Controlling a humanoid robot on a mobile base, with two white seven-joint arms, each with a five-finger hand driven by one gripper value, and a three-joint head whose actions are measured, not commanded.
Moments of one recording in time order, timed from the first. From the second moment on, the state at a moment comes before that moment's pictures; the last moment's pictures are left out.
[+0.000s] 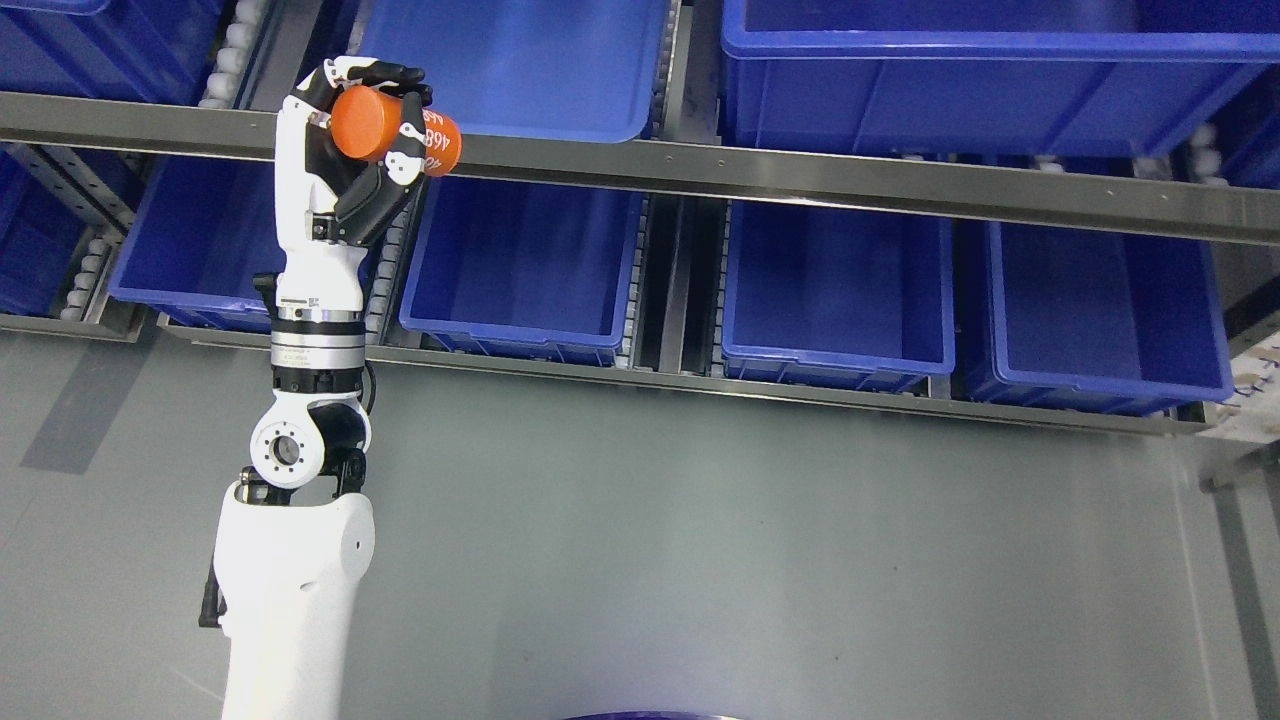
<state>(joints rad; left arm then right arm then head) -0.26 0.00 0.01 -1.62 0.18 -0.39 -0.10 0.00 0.00 0.00 0.00 0.00 -0.03 -0.03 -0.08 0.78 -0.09</state>
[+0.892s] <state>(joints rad) -0.23 0.00 -0.04 -1.63 0.18 -0.40 -0.10 0.00 0.00 0.00 0.00 0.00 -0.02 -0.03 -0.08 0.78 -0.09</state>
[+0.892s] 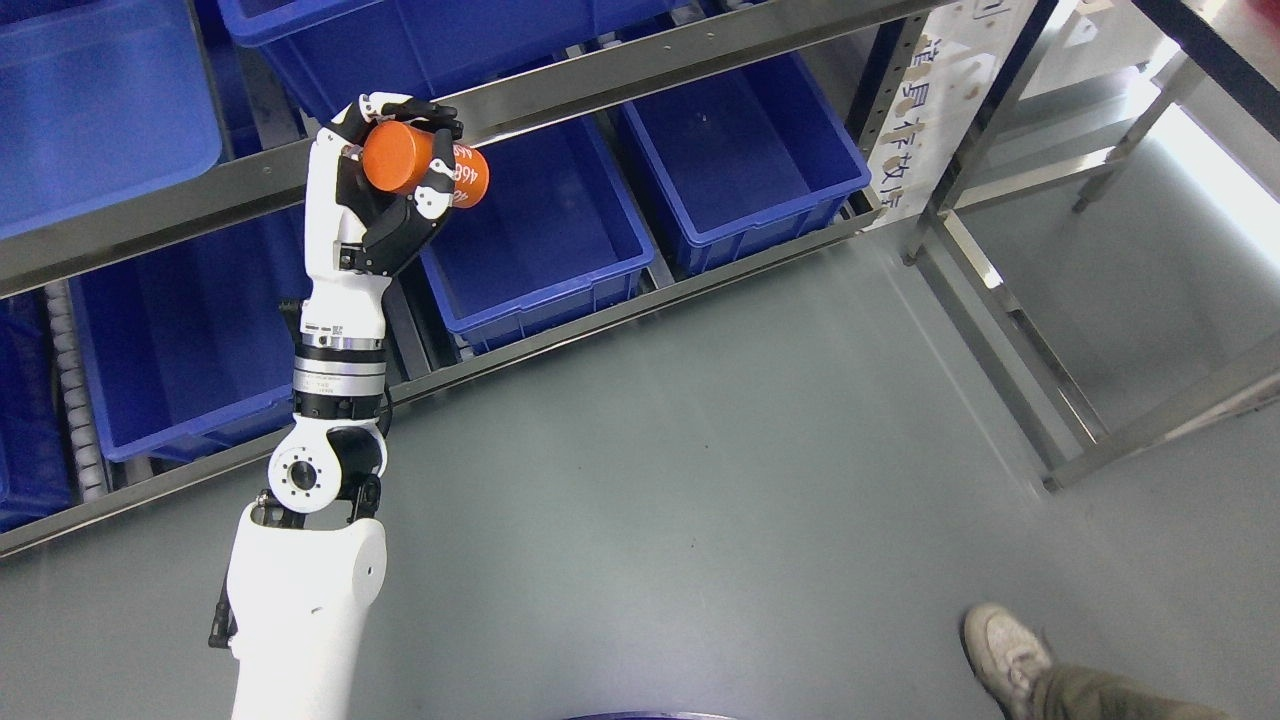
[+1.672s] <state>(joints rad) -0.23 0.00 -0.06 -1.63 0.18 -0.42 -0.10 0.00 0.00 0.00 0.00 0.00 -0.02 -0.03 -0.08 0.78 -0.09</state>
